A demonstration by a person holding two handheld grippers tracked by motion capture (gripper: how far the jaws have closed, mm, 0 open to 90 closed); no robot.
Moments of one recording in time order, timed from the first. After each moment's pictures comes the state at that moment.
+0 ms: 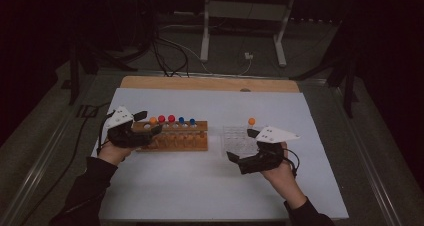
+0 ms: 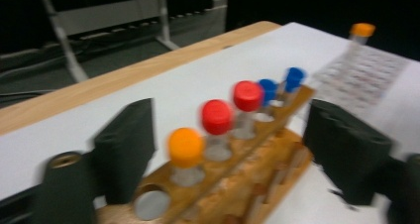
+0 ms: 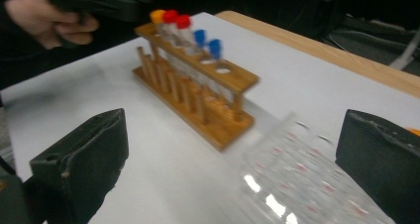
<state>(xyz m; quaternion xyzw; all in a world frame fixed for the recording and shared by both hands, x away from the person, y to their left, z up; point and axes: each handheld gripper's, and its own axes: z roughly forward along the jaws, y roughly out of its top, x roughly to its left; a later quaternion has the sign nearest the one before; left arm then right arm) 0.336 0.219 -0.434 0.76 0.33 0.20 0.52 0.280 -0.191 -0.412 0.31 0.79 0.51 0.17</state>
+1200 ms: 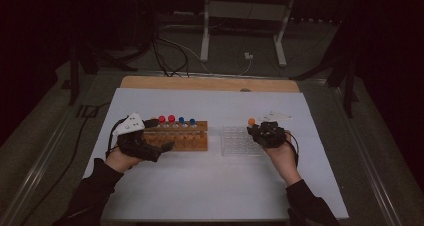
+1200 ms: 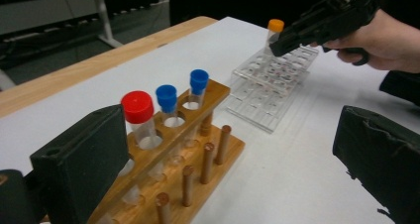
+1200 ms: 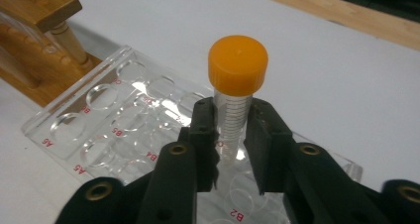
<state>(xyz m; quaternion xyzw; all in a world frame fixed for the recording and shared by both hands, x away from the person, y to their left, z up) 0.316 0.192 -0.426 0.79 0.27 0.15 0.53 0.363 -0.222 -0.465 0.43 0.79 0.38 0.22</state>
